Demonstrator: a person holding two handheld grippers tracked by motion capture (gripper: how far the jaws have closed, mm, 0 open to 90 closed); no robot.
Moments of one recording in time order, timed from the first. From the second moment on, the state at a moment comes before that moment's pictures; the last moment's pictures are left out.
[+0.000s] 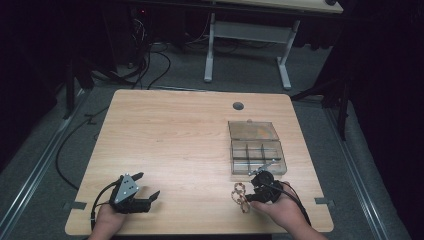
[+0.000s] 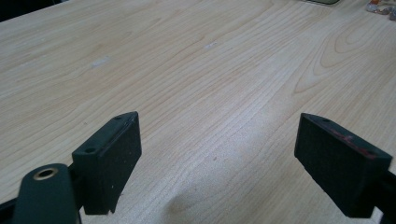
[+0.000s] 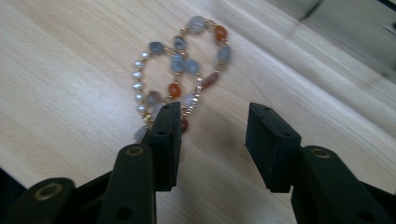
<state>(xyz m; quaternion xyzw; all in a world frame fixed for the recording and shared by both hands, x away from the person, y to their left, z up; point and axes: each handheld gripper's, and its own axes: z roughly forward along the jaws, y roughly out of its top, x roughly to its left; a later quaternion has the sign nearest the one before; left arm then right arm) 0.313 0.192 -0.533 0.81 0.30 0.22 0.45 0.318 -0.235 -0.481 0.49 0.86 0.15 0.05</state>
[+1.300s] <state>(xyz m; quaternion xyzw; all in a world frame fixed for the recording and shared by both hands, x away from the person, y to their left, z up) 0.313 0.193 -0.533 0.81 0.30 0.22 0.45 0.327 -0.204 -0.491 0.45 0.88 0.15 0.04</state>
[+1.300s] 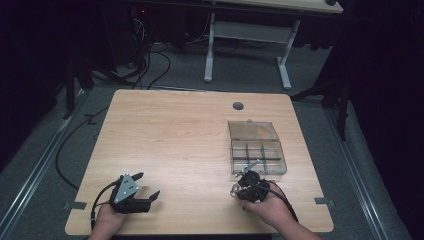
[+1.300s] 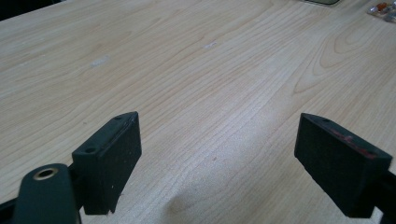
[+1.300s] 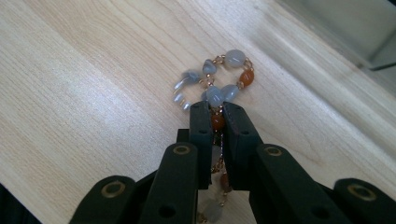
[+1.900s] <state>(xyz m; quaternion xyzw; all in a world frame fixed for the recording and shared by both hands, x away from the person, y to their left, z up) 0.313 0.193 -0.533 0.81 0.30 0.22 0.45 0.330 -0.218 -0.466 0.44 0.88 0.16 0.04</state>
